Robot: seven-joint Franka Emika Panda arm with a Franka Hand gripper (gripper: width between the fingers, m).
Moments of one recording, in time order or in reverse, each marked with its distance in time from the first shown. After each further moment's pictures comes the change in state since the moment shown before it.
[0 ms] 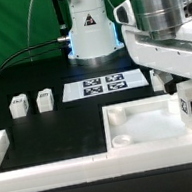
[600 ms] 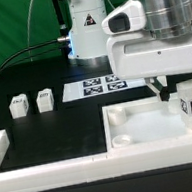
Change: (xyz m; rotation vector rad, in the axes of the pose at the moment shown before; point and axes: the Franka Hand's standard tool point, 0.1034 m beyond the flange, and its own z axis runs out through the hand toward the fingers) arm -0.003 -0.002 -0.001 -0.009 0.009 -0.643
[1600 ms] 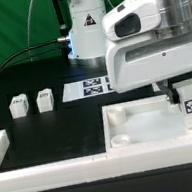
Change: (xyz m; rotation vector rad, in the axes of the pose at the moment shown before) arm 0.002 0.003 0.000 -0.007 0.004 -0.355
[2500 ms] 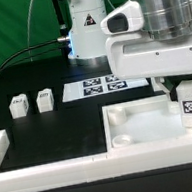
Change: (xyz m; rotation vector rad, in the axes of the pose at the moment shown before) arm -0.001 -0.001 0.002 0.006 0.004 0.751
